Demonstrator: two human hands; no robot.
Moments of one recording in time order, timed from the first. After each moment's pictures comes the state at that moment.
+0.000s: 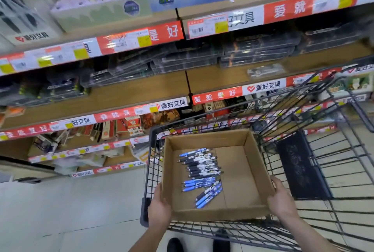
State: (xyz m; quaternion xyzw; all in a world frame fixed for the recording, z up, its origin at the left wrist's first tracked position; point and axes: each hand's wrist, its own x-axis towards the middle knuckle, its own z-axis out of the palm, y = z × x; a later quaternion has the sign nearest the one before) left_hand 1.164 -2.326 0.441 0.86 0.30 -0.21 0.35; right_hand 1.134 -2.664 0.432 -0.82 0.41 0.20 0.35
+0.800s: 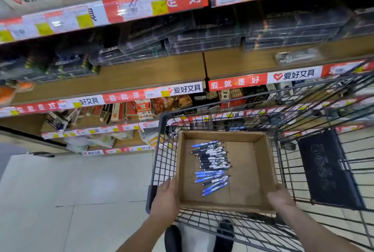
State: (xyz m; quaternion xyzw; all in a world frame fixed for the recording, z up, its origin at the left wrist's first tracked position) left_hand 1.166 -2.304 0.401 0.94 0.05 -0.28 0.17; right_hand 1.158 -2.652 0.355 -0.75 0.47 0.30 0.36
